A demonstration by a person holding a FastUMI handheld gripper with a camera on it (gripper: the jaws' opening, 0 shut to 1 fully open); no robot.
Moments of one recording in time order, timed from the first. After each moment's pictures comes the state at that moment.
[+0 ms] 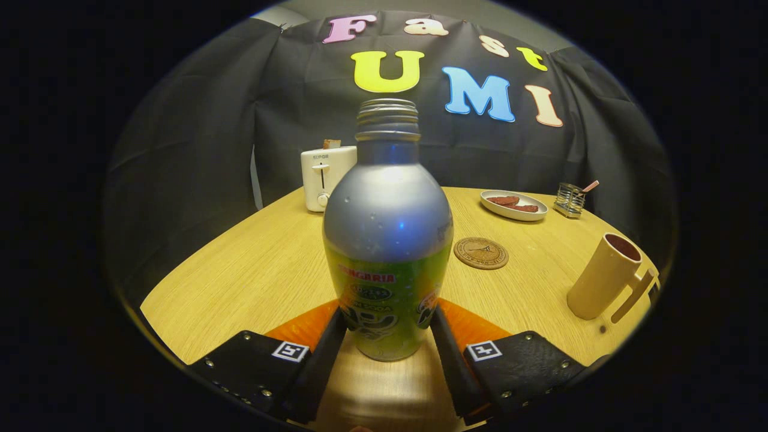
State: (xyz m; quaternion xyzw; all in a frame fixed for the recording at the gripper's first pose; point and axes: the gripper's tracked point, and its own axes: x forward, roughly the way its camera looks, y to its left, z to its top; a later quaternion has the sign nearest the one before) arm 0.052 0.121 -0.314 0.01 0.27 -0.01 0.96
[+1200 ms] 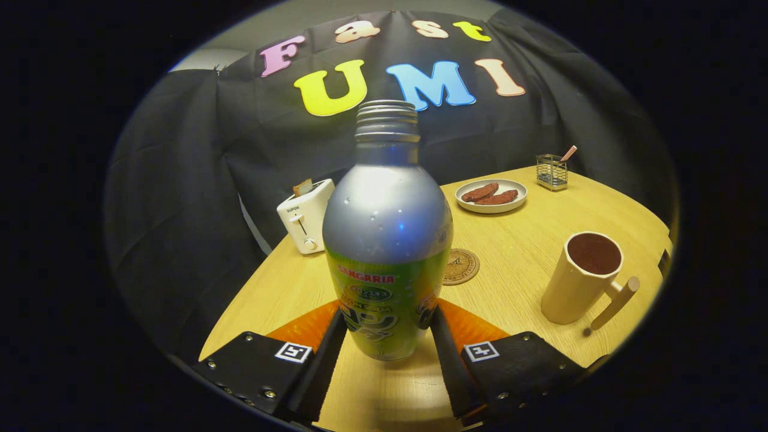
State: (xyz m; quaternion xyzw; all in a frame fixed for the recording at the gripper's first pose) arm 0.051 0.058 -0.244 0.16 0.26 -0.02 0.95
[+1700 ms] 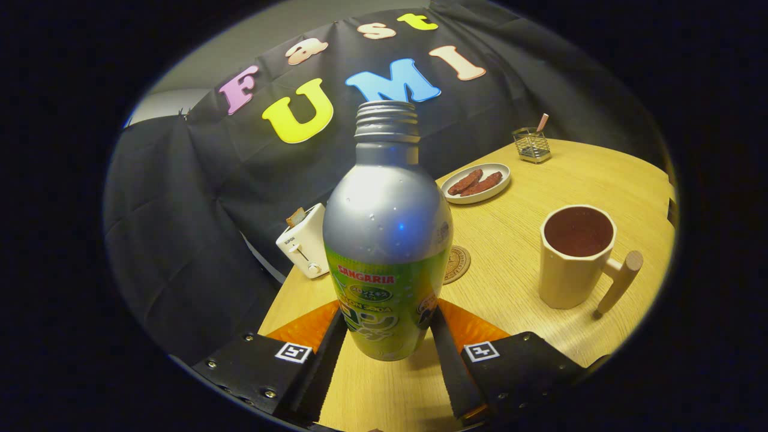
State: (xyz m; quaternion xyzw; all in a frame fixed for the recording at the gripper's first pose) arm 0.043 0.030 -0.237 0.27 0.25 -0.04 0.93
